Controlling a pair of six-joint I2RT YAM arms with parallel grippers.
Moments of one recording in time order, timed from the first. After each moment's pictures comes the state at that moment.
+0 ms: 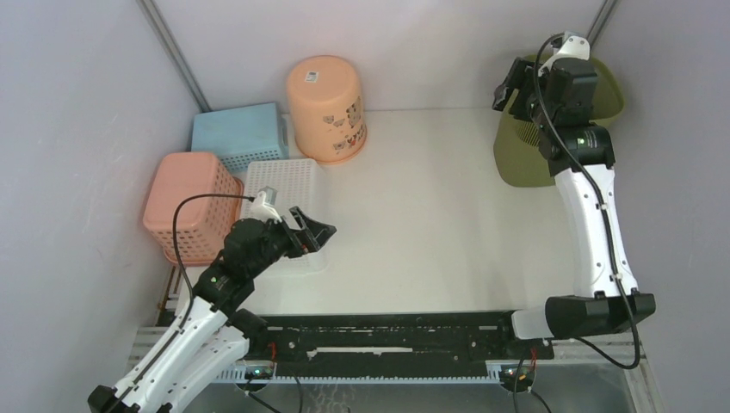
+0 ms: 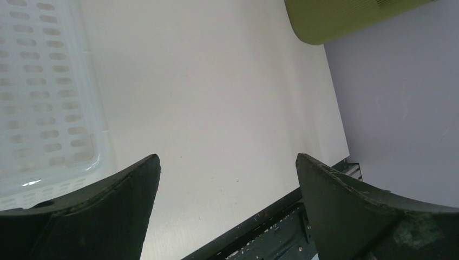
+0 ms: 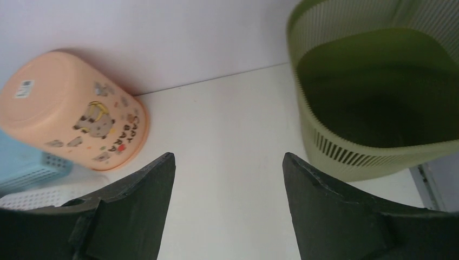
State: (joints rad) left arm -0.50 0.59 0.54 -0.29 0.11 -0.76; right arm 0.09 1.38 1.76 -0.67 0.07 0.26
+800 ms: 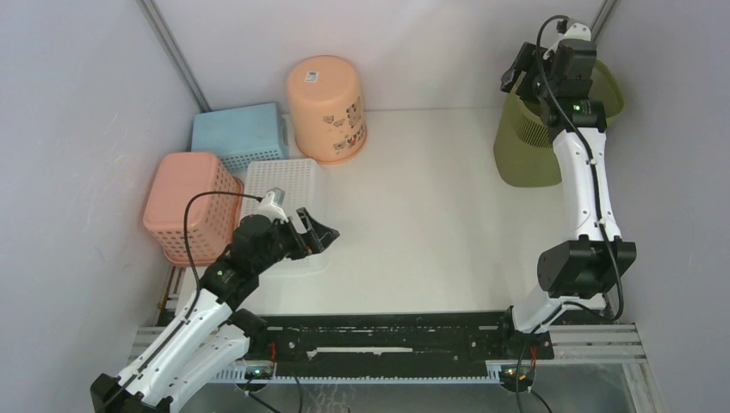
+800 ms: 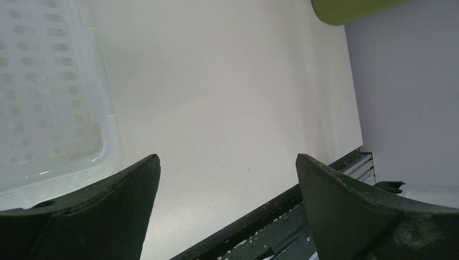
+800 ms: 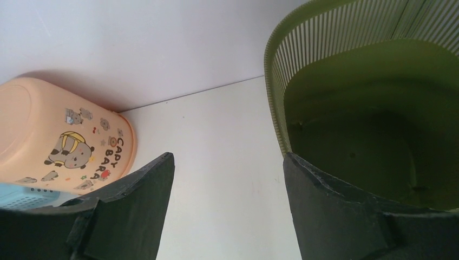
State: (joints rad) left arm -0.50 0.65 0.54 -0.32 0.13 -0.75; right arm -0.07 1.64 1.89 -0.60 -0.05 0.27
